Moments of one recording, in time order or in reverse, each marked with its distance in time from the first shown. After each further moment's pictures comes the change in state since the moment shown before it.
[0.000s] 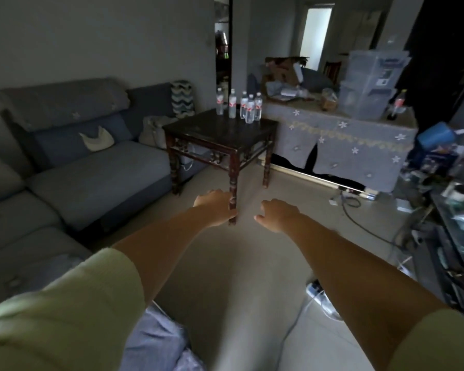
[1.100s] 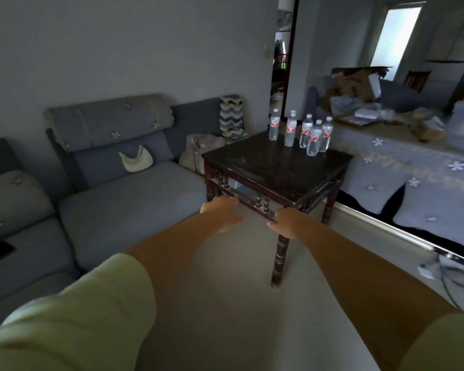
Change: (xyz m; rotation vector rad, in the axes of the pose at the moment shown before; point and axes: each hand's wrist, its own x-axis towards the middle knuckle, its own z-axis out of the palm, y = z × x) left_hand 0.387 -0.209 -0.051 -0.011 0.014 -0.237; right_hand 0.477 -0.086 -0.078 -0.050 -0.078 -0.173
